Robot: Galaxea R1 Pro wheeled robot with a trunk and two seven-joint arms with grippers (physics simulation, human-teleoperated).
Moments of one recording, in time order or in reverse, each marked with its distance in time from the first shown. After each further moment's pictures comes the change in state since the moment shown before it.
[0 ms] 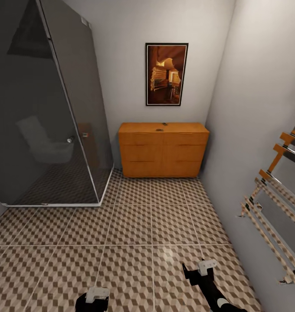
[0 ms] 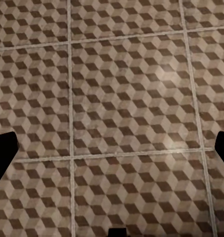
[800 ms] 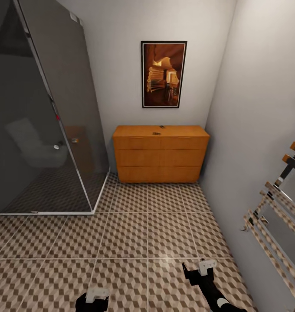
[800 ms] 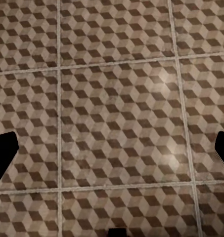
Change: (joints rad) left arm 0.000 0.000 0.000 0.000 0.000 0.000 0.000; right arm 0.000 0.000 0.000 0.000 0.000 0.000 0.000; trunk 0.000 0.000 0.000
